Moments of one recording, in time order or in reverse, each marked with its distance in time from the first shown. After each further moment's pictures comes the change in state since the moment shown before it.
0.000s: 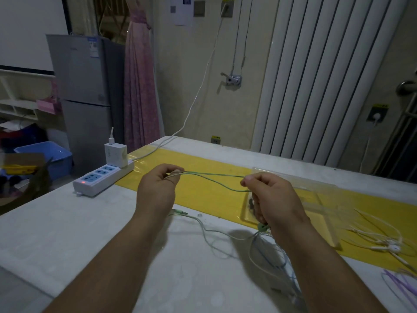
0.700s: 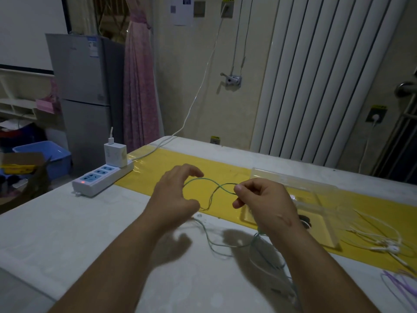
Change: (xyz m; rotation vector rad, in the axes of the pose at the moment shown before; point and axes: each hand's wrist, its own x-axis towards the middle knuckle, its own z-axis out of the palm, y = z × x) left_hand -0.011 0.002 -0.003 0.473 -0.379 0.345; right_hand -0.008 -0.001 0.004 -0.215 -0.036 -0.075
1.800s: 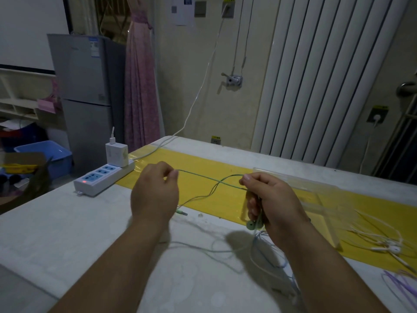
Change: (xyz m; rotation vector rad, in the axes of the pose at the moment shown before) left_hand 0.010 -0.014 -0.001 0.207 0.490 -0.210; right_hand 0.004 -0.002 -0.002 0.426 -0.062 0.123
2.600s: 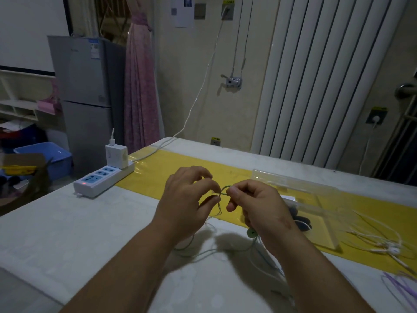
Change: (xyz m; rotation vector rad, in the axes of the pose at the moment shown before) left_hand -0.020 0.017 0.009 -0.024 -0.199 0.682; right_hand -0.004 0.008 0.009 -0.178 -0.060 -0.069
